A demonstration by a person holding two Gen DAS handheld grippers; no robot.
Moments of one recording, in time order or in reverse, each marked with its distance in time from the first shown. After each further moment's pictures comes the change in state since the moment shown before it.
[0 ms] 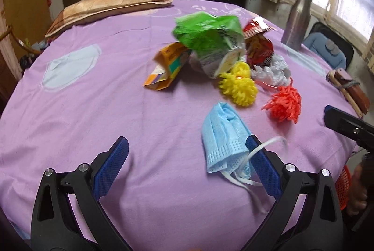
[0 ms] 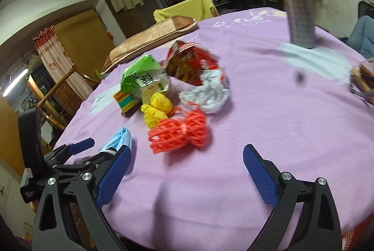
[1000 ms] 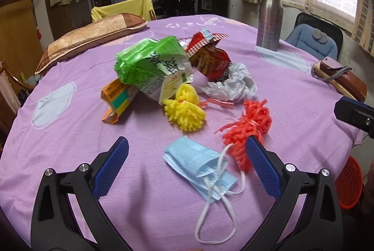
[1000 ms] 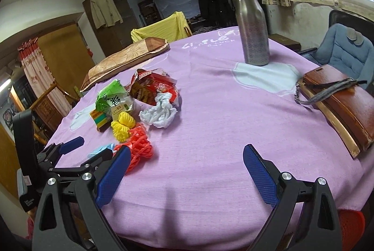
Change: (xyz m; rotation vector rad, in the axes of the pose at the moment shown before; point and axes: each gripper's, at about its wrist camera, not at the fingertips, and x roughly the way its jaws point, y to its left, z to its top) left arm 0.007 -0.080 0.011 0.172 -0.096 0.020; right arm -0.062 -0.043 -0.007 0.036 -0.133 -0.160
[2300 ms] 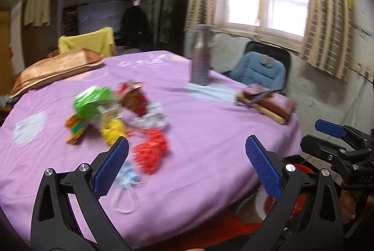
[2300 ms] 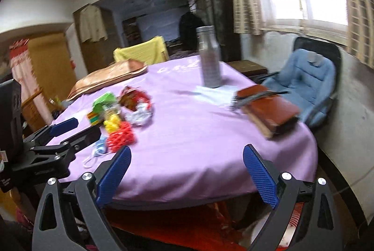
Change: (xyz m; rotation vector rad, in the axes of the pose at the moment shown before) left arm -0.093 -0.058 0.001 0.025 -0.210 -0.238; right arm -0.125 -0.011 -0.044 -0.060 -0.142 -0.162
